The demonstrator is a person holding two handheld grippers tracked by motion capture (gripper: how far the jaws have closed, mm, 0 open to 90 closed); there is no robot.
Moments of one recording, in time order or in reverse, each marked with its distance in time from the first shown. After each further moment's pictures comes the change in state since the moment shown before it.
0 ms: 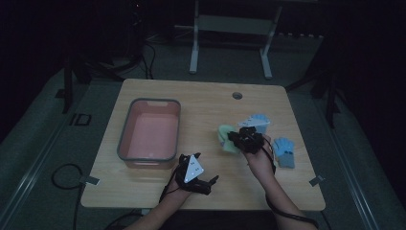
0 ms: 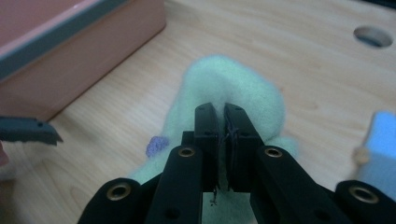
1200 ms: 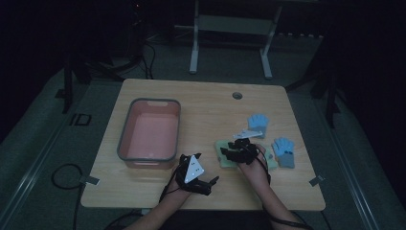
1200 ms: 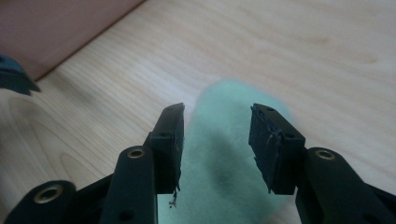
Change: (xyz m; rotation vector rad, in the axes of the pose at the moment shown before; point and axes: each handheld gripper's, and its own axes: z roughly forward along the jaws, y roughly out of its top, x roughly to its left) left arm -0.001 0.000 0.000 -0.001 -0.009 0.010; right arm 0.002 -0.039 0.030 0.053 0.062 0.009
